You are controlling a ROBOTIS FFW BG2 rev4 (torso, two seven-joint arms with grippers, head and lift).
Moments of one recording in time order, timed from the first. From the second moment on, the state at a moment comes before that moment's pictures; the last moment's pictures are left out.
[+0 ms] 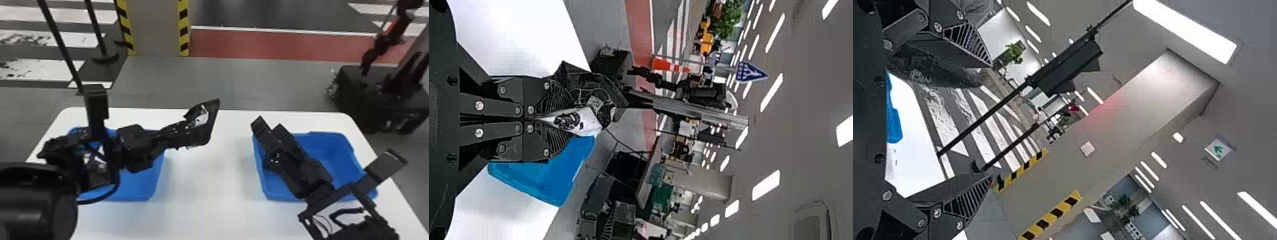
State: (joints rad) left arm 0.06 0.10 0.02 -2.10 0.11 0.73 -0.98; right arm 0.44 -0.01 0.02 -2.18 -0.71 0.29 0.33
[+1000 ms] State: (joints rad) left arm -0.03 0.09 -0.11 -1.94 0.23 0.71 -0.98; right arm 0.27 -0.01 0.04 -2.06 -0.65 0.42 0.40
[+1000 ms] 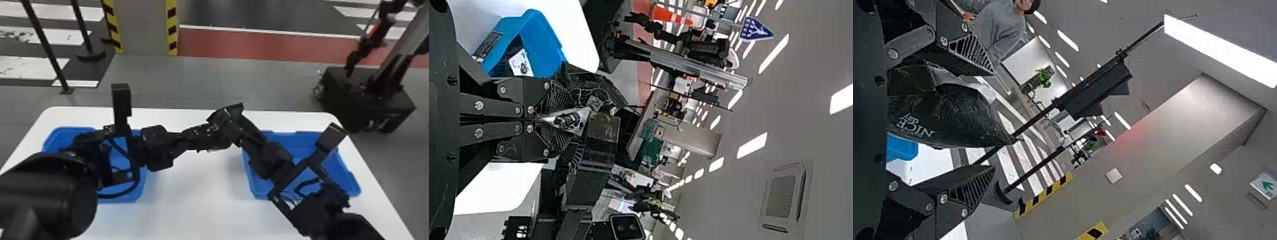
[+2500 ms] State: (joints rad) left arm 0.18 0.09 0.14 -2.04 0.25 0.74 -0.91; right arm 0.14 -0.09 -0.25 -1.65 -0.57 0.39 0.35
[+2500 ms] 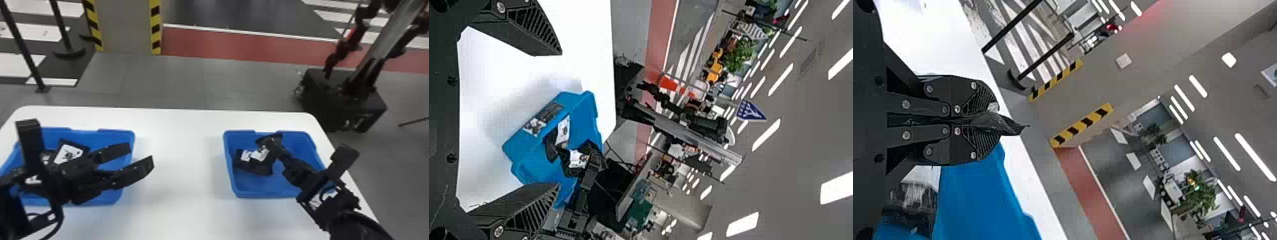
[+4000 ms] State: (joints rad) left arm 0.35 0.09 0.39 -2.25 -0.06 0.69 -0.76; right arm 0.48 -0.01 -0.26 -2.26 -0.60 0.29 0.32
